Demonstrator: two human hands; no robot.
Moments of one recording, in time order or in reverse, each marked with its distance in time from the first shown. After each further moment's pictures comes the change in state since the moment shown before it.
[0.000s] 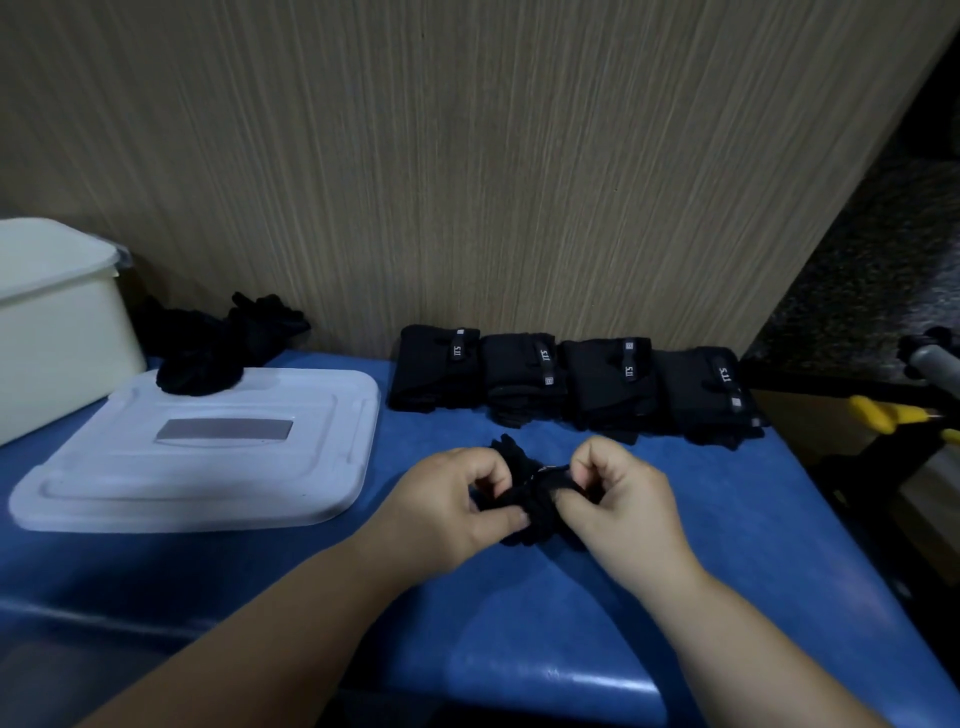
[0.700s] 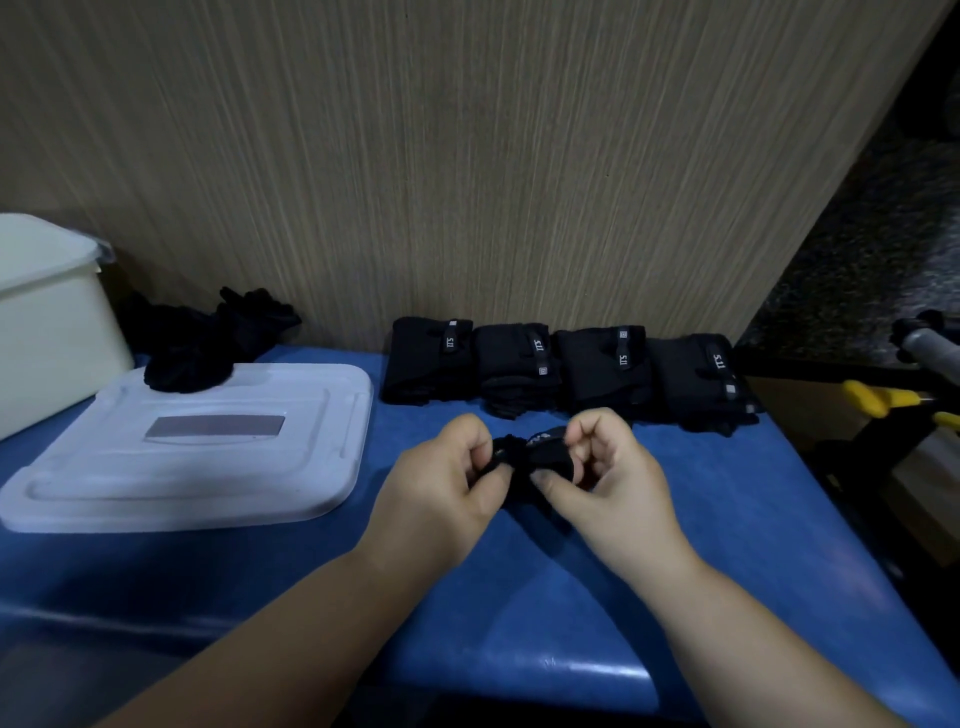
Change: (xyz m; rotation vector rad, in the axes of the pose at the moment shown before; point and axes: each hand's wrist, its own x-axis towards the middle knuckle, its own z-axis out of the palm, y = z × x) left_hand -0.002 0.004 0.010 0.029 0.266 0.047; right_hand 0.000 -0.012 0.001 0.178 0.018 0.018
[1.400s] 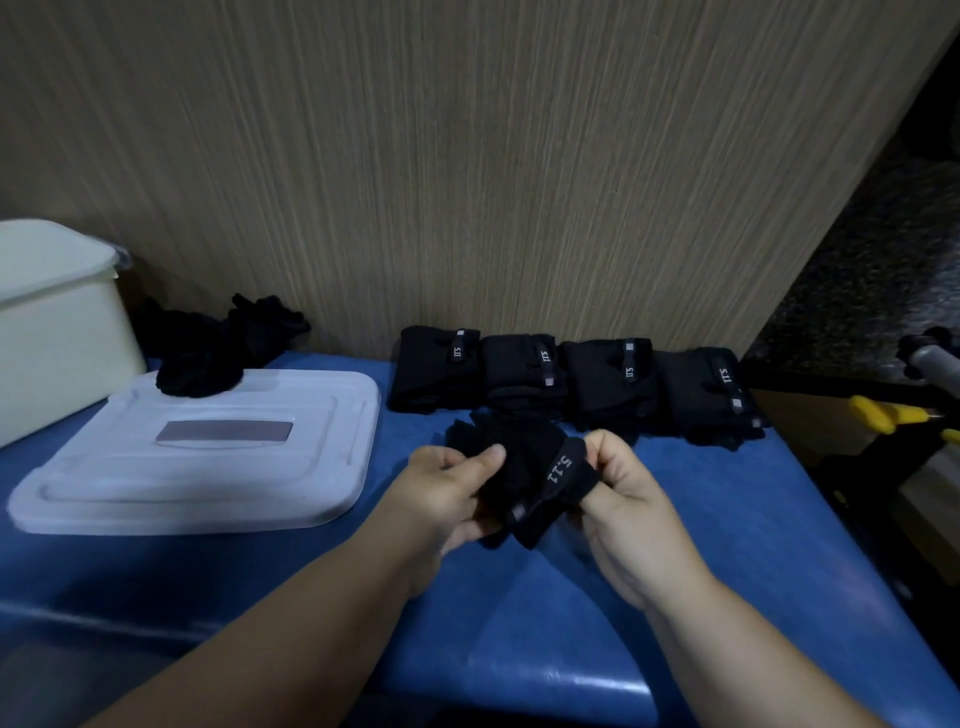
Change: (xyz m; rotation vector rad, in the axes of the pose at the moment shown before) left_hand 0.013 -0.002 0.000 -0.838 -0.091 -0.681; right_hand -0.003 -0.006 0.003 0.606 -0.140 0.239
